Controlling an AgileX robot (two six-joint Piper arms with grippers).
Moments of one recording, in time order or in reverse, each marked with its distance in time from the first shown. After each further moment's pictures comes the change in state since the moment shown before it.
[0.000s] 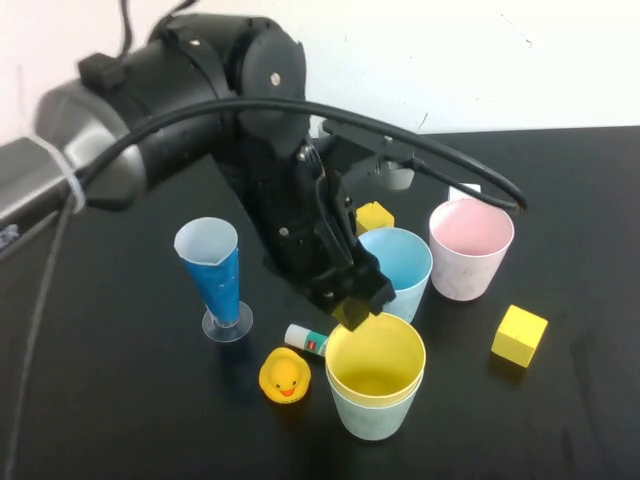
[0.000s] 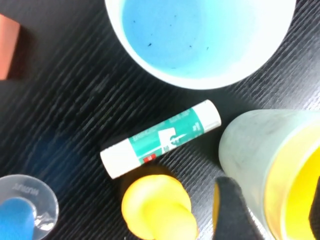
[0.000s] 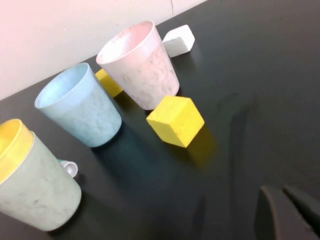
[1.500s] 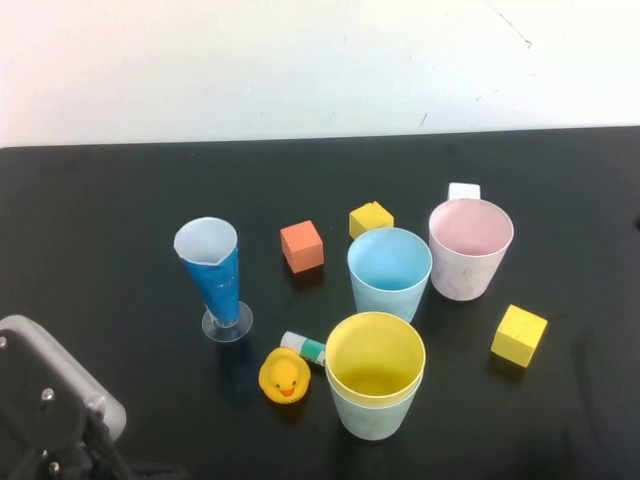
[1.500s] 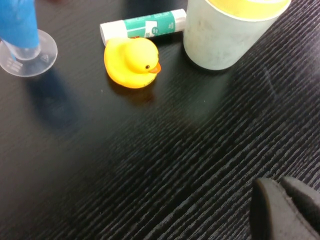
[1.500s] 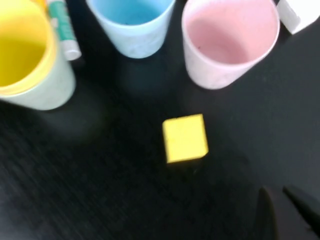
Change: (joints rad) right arm 0.078 1.353 -1.308 -0.305 0.709 -0.617; left arm 0.000 -1.068 1.063 -0.056 -0.544 -0.057
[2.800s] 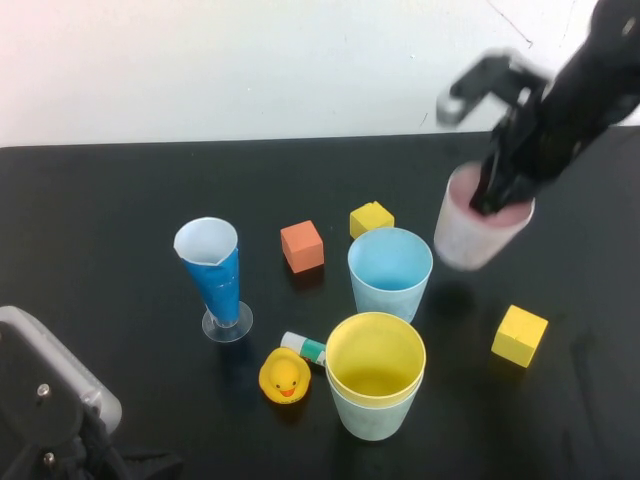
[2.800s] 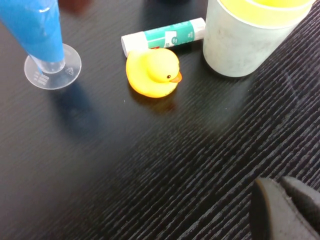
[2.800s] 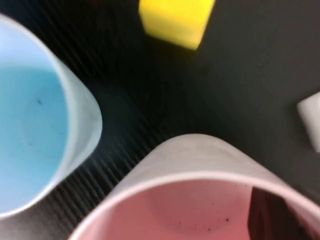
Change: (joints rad) right arm 0.181 0.662 -0.531 -0.118 -0.015 0.104; left arm 0.000 0.000 0.002 0.062 -0.031 -0.002
